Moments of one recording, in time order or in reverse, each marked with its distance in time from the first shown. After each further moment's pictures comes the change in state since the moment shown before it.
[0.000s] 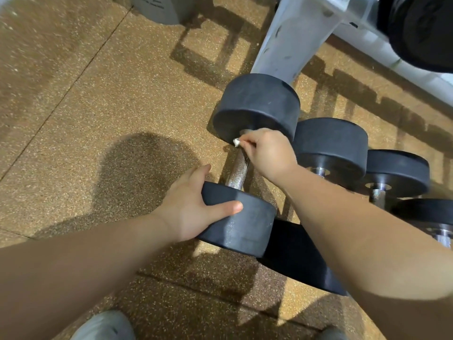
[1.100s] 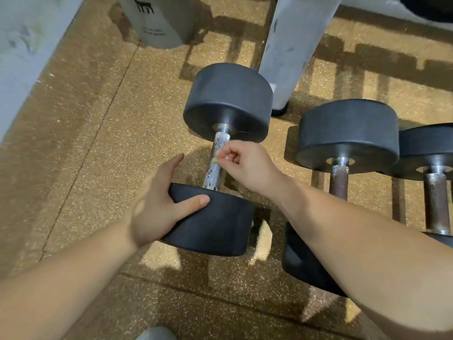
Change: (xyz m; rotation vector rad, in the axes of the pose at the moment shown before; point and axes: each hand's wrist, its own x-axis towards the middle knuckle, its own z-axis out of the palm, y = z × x) left_hand -0.006 -0.026 -0.070 0.086 0.292 0.069; right_hand 0.004 -0.054 0.043 0.594 -0.016 0.016
